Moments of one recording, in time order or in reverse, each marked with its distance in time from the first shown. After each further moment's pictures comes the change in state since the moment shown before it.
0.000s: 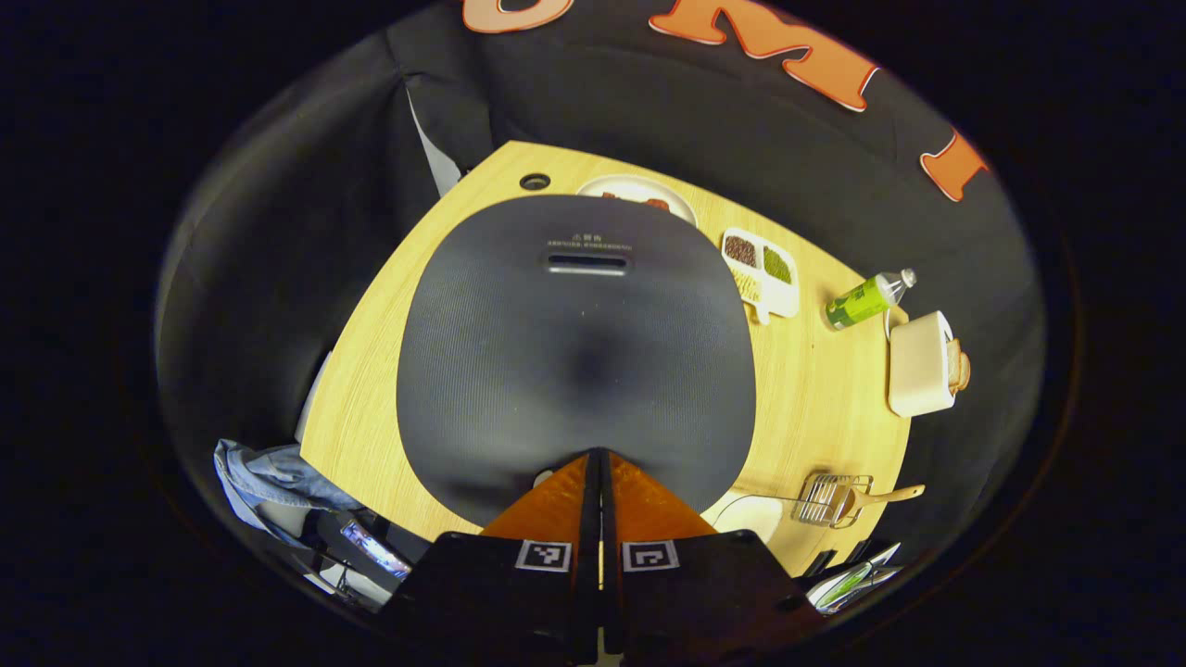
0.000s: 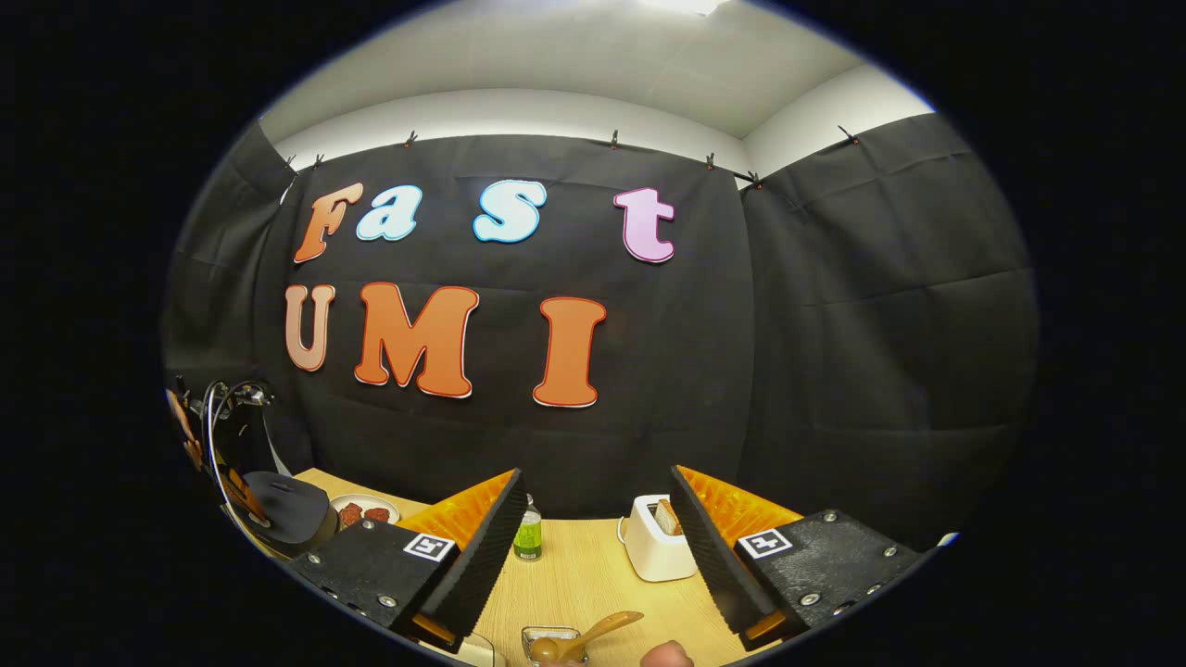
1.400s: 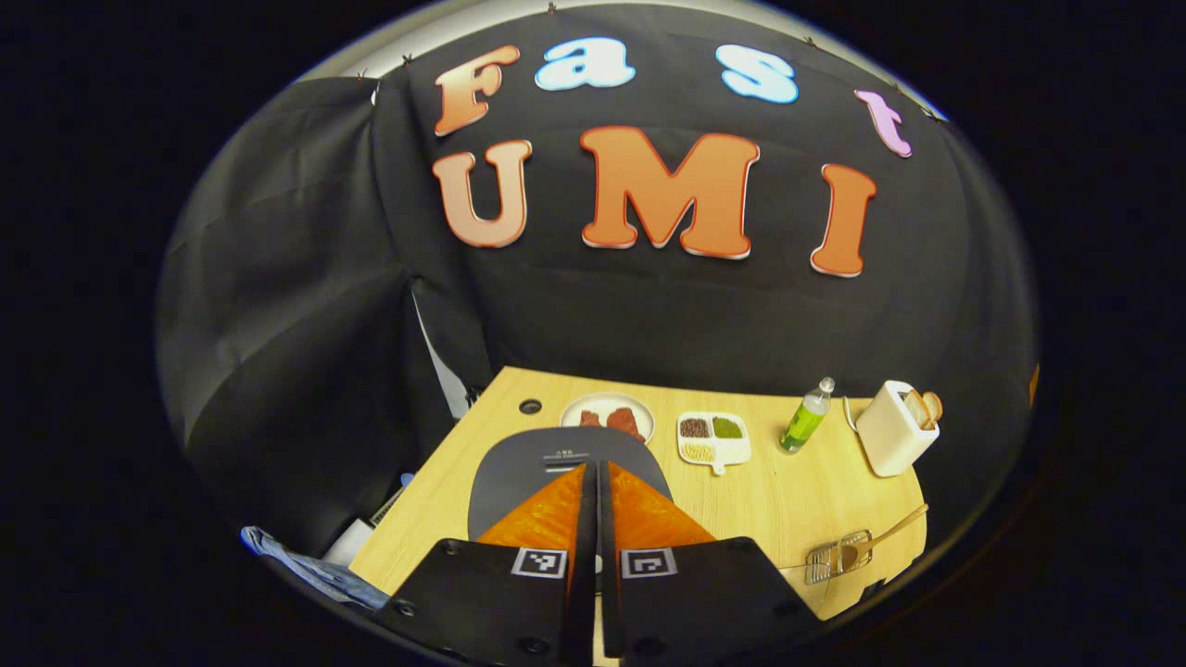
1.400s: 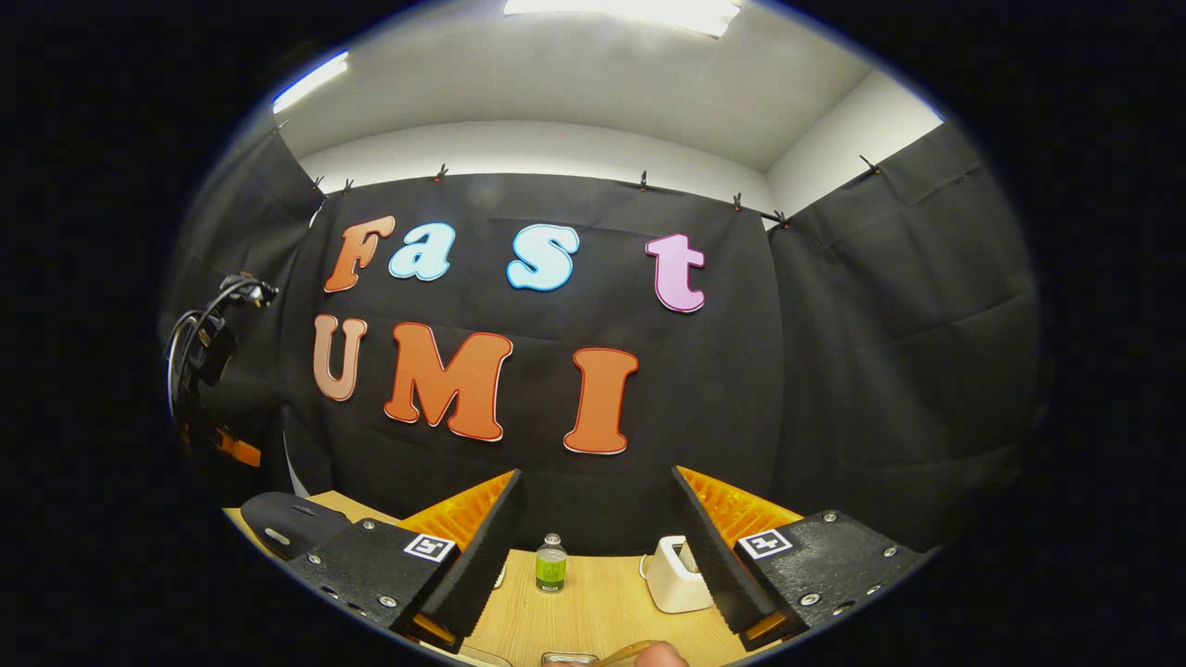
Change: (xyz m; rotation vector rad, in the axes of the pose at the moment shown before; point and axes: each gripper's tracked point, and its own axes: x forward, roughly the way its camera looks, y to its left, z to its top) left arm -0.127 -0.031 0.069 0.176 -0.589 0.019; right arm 0.001 0.029 0.046 -0.009 -0.136 0.080
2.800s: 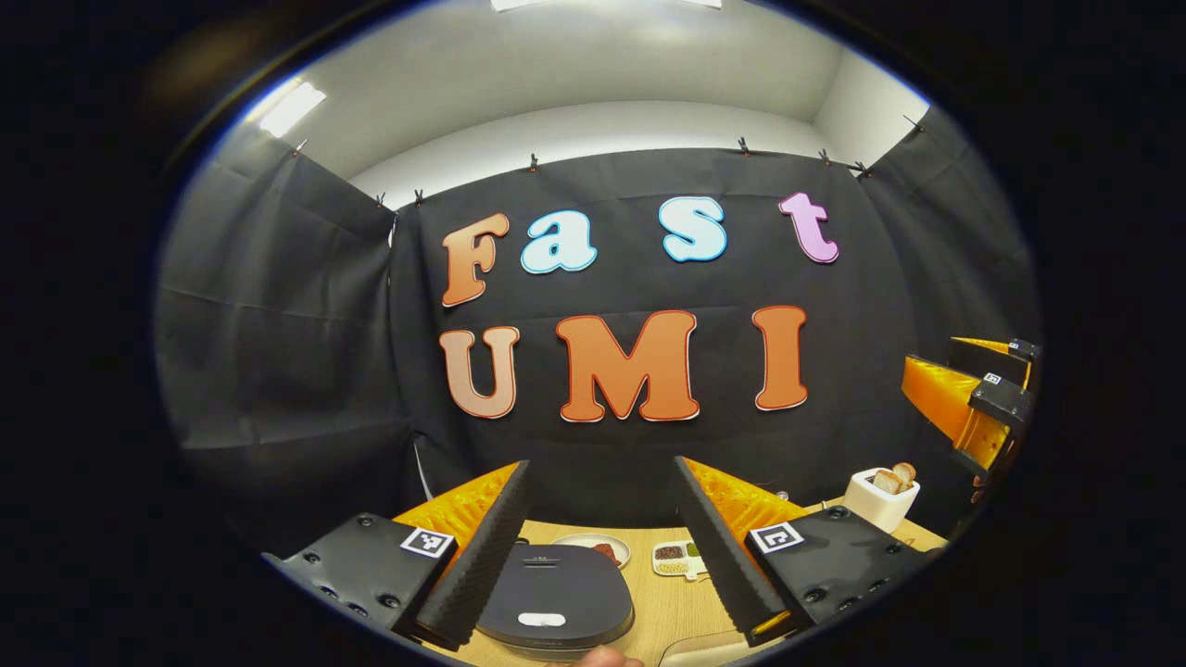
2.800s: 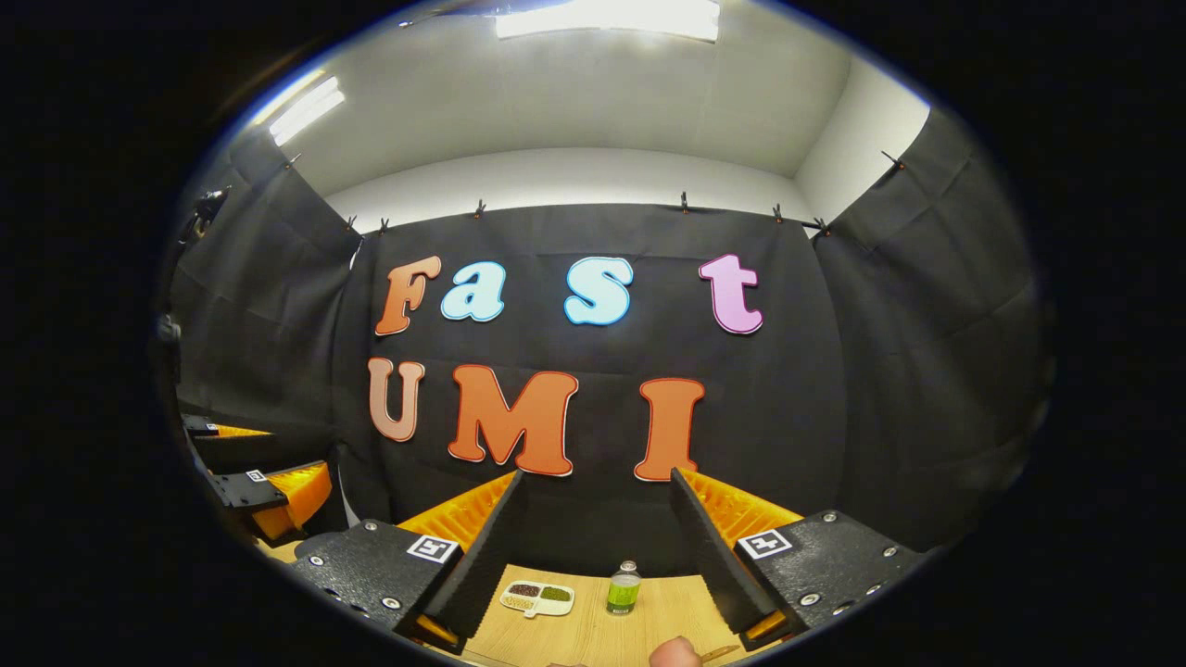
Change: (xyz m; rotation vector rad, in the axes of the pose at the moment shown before) left arm -0.146 -0.064 0.065 0.064 -0.745 -0.027; right arm -0.001 0.076 0.042 0.082 -0.097 0.165
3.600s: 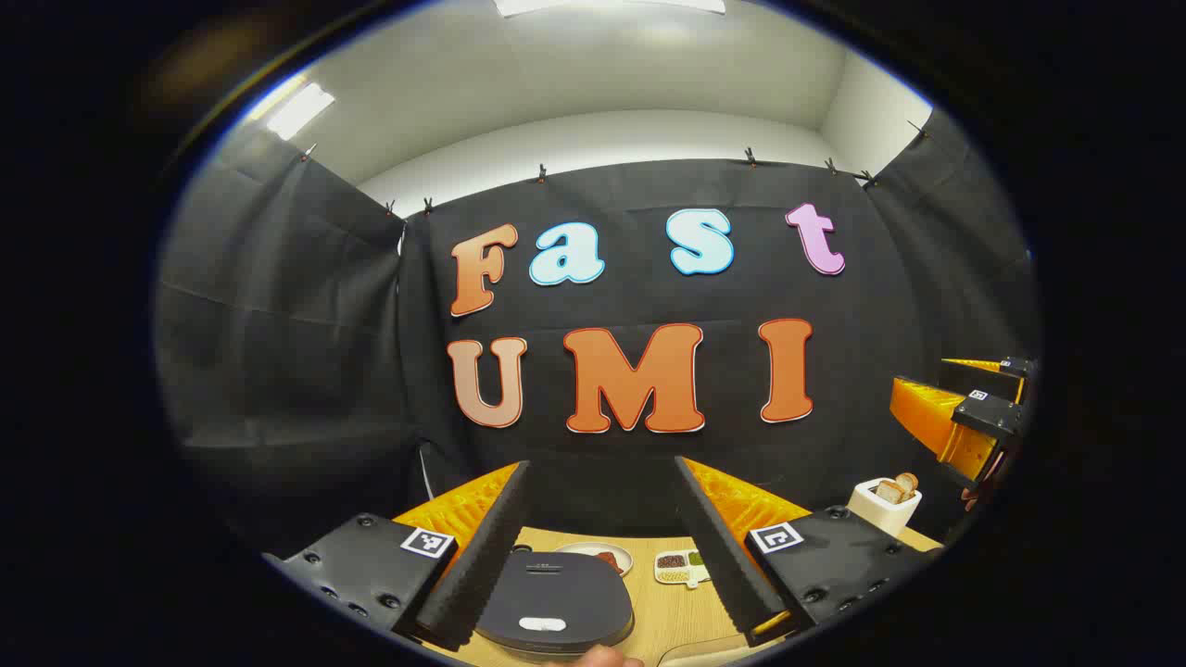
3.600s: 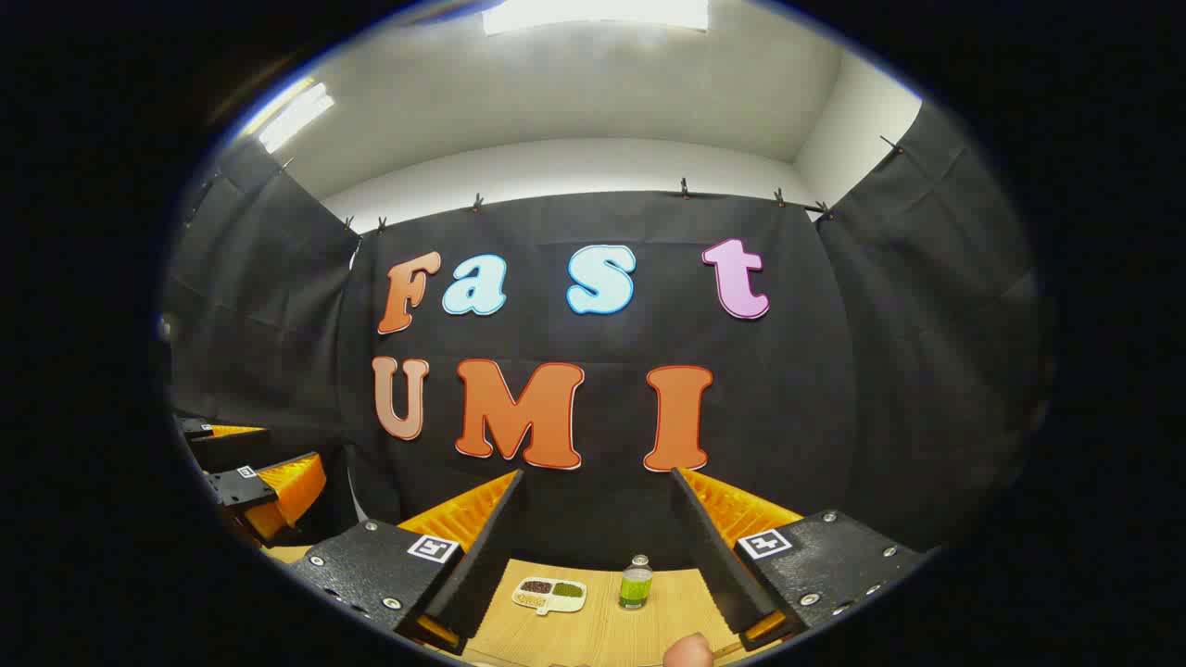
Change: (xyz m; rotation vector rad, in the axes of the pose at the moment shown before) left arm -0.005 0.003 0.014 -0.010 -0.026 0.025; right arm 0.011 0.007 -0.008 0.041 0.035 0.030
